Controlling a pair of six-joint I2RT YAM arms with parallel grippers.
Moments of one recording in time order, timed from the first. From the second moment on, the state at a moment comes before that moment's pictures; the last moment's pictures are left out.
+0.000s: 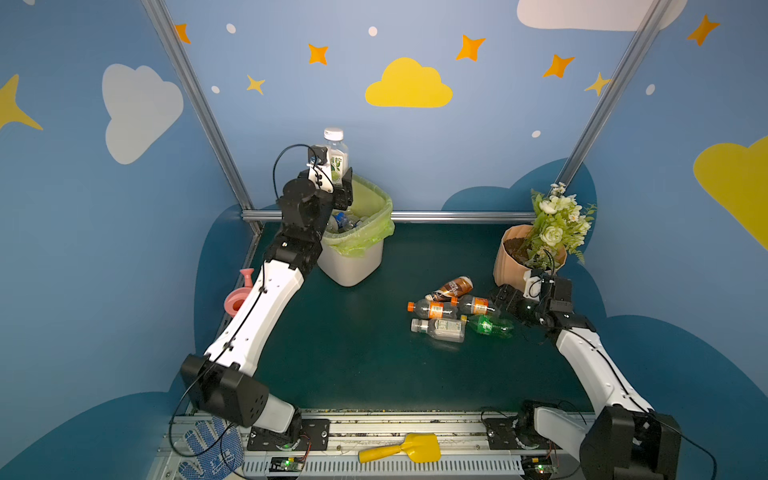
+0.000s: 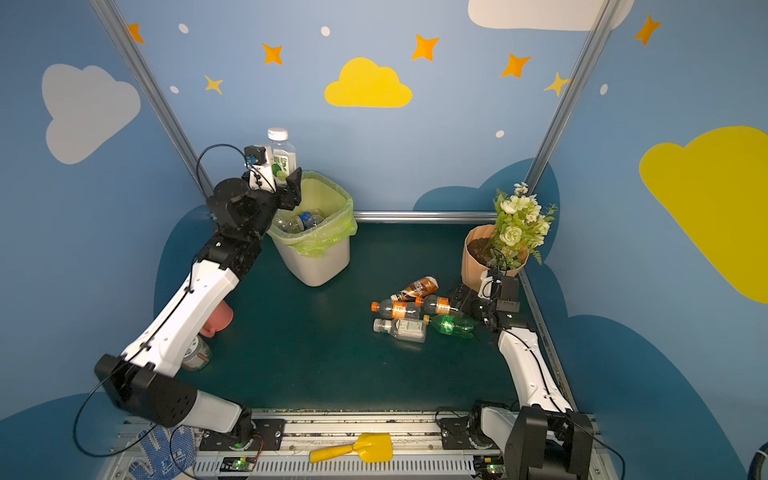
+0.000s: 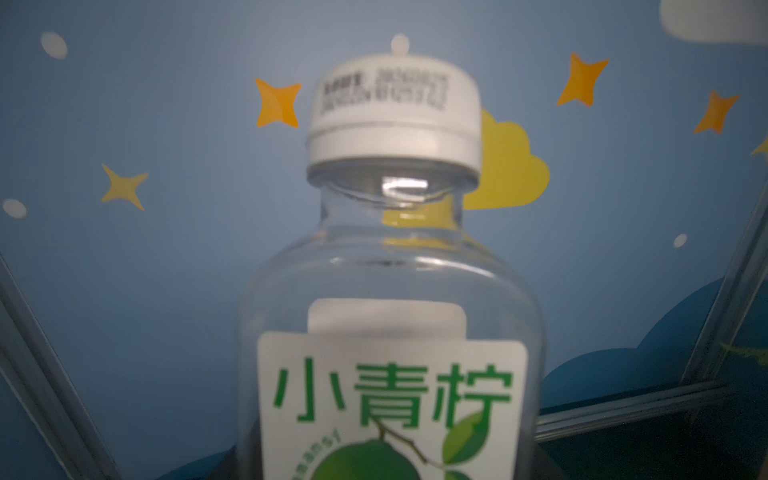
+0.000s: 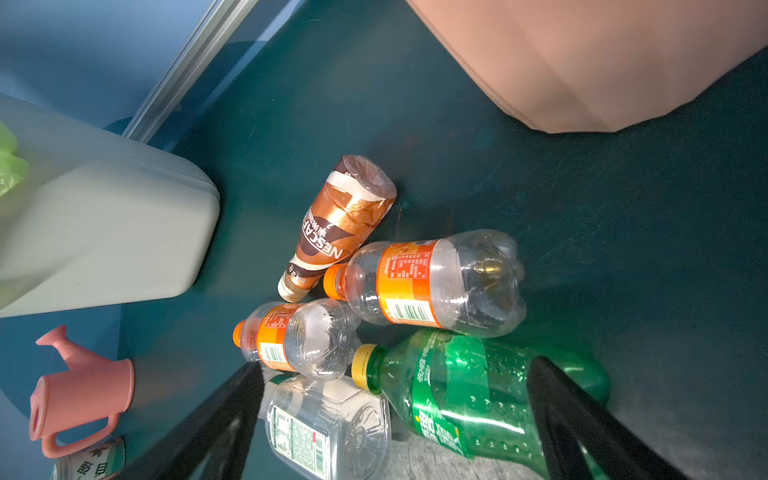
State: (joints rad) left arm -0.28 1.53 1.60 -0.03 -0.14 -0.01; right arm -0.07 1.10 0.72 -0.40 -0.38 0.45
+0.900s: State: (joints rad) left arm -0.47 0.99 1.09 -0.09 -0.13 -0.13; right arm 0.00 1.10 0.74 -0.43 -0.40 0.36
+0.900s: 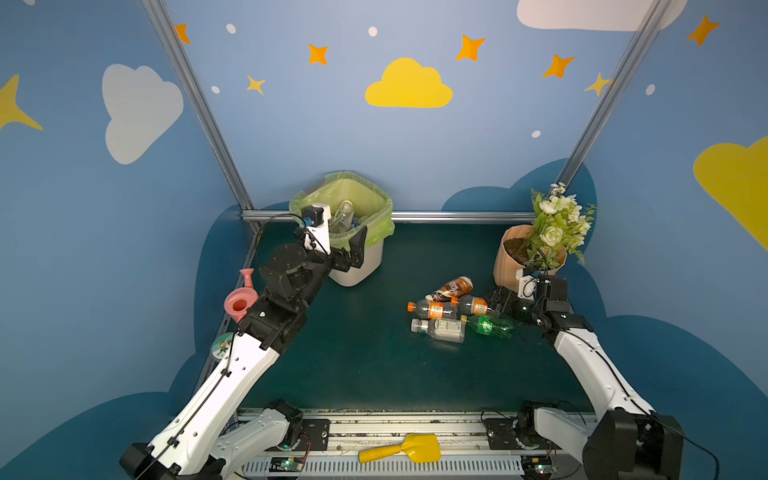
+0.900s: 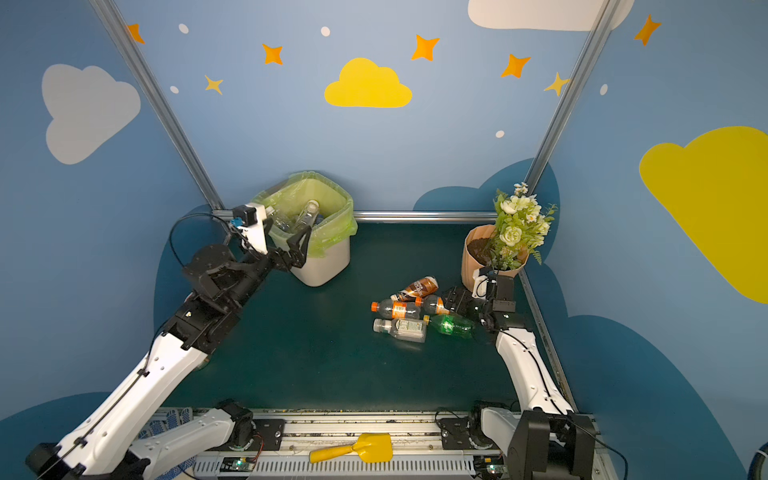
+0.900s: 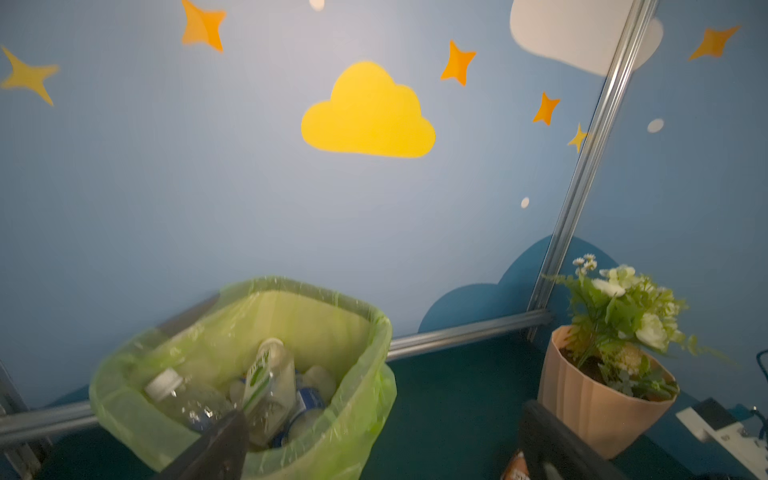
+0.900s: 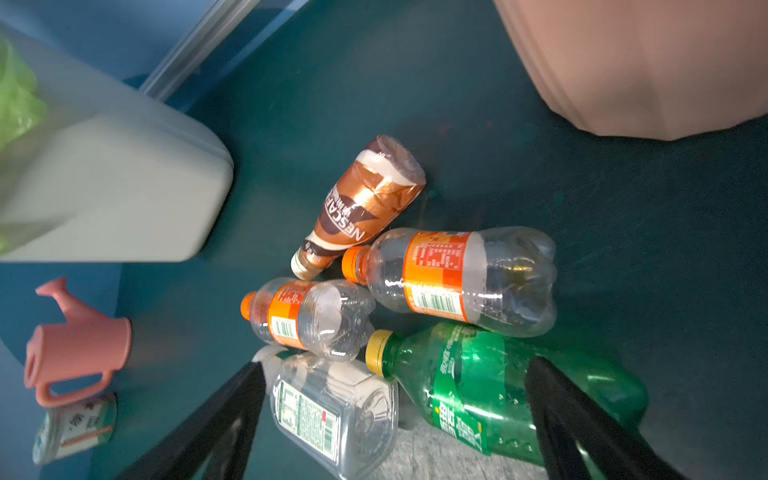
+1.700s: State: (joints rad) left arm -0.91 1.28 0.97 -0.19 -0.02 0.02; right arm 0.06 1.10 0.78 -0.47 -0.26 0.34
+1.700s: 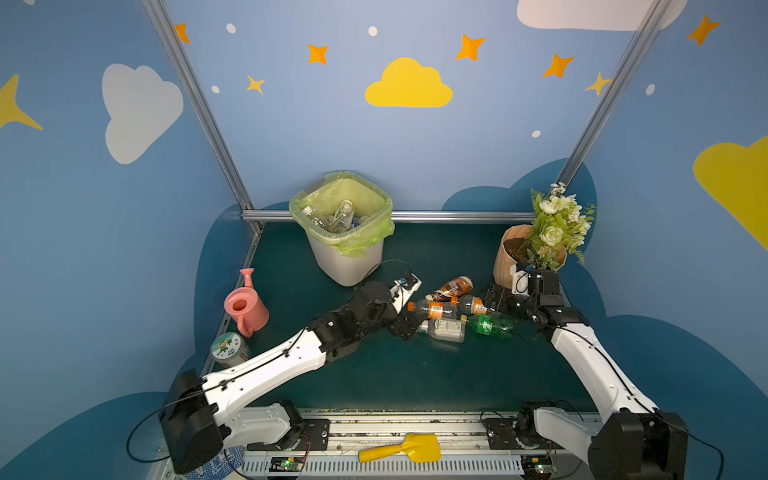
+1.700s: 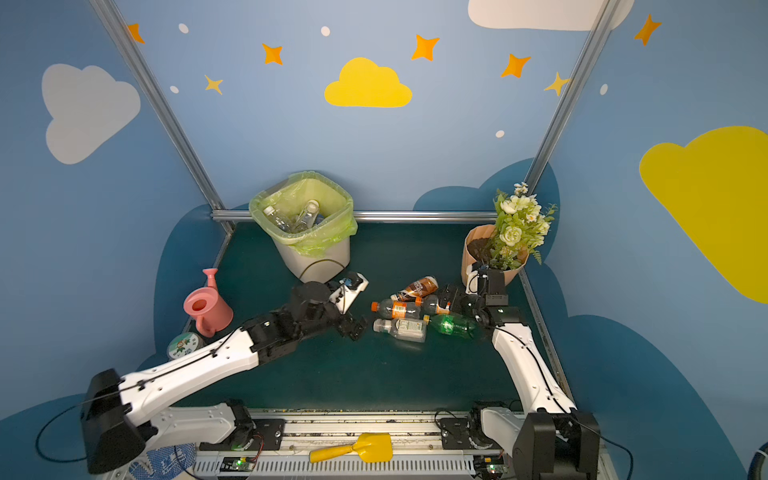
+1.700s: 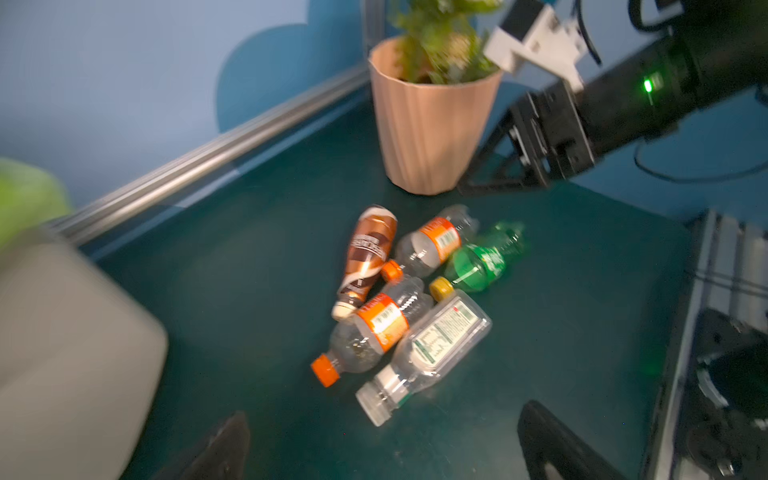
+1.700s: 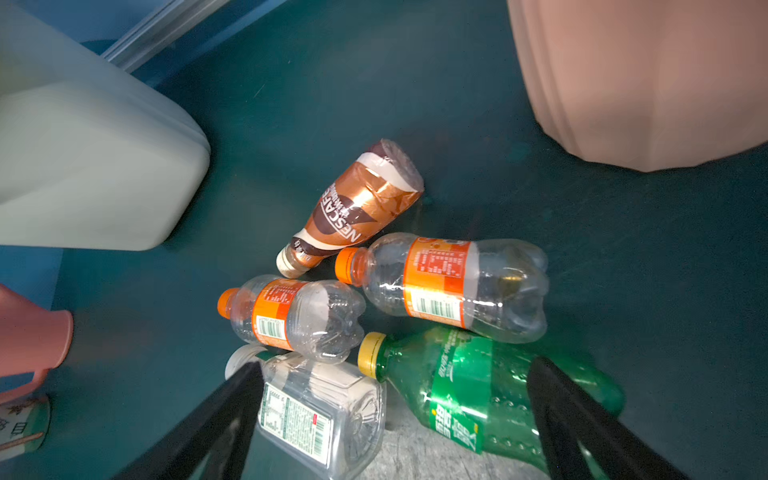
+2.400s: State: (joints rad) left arm -1.02 1.94 1.40 -0.45 0.09 0.35; right arm -0.05 1.00 0.70 -0.47 -0.26 0.36
